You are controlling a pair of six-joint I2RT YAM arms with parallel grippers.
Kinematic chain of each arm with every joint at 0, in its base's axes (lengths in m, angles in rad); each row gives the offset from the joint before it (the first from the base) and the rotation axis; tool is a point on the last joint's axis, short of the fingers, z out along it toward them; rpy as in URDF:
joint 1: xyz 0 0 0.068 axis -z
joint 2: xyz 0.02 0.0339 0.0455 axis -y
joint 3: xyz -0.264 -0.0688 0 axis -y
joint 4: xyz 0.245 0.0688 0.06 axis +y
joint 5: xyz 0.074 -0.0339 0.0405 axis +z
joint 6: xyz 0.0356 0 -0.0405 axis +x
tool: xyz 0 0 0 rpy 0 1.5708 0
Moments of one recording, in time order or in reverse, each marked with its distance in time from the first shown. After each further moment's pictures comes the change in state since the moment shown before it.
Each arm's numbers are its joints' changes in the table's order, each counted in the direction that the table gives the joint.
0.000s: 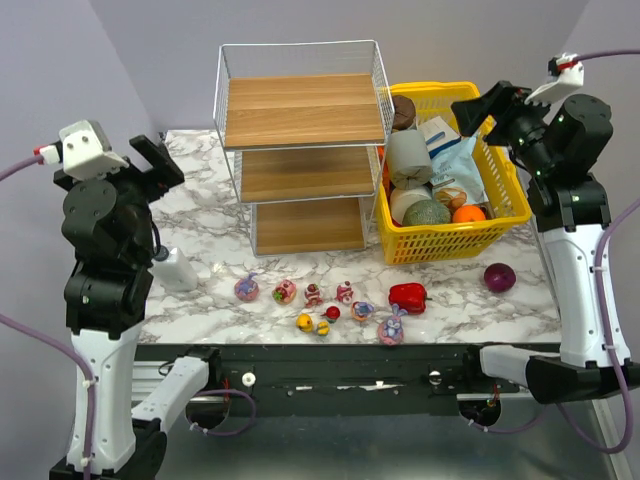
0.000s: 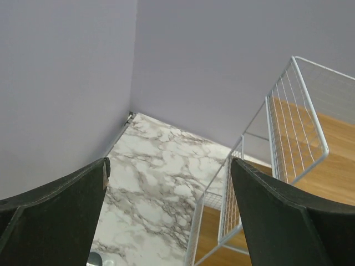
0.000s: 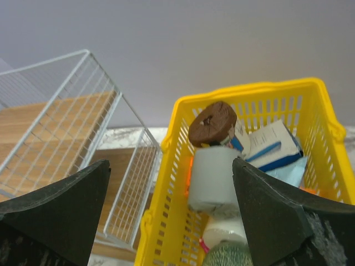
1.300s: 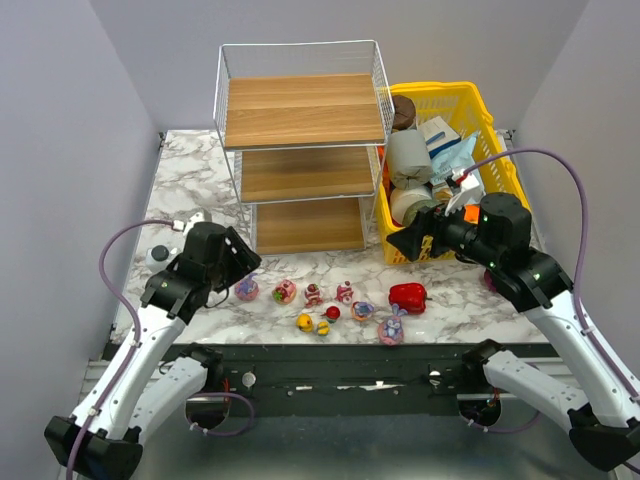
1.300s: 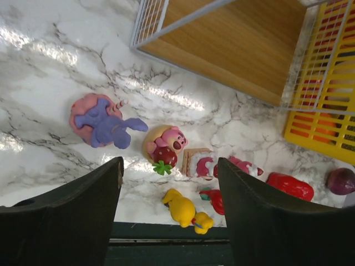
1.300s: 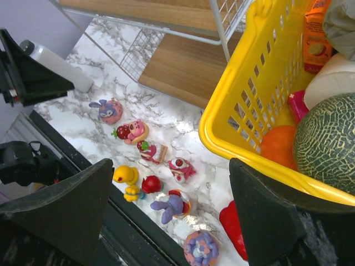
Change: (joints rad) left arm 0.207 0.118 -0.702 0.228 -0.350 -0.642; right arm -0.436 0.395 -0.603 0.179 0.034 -0.030
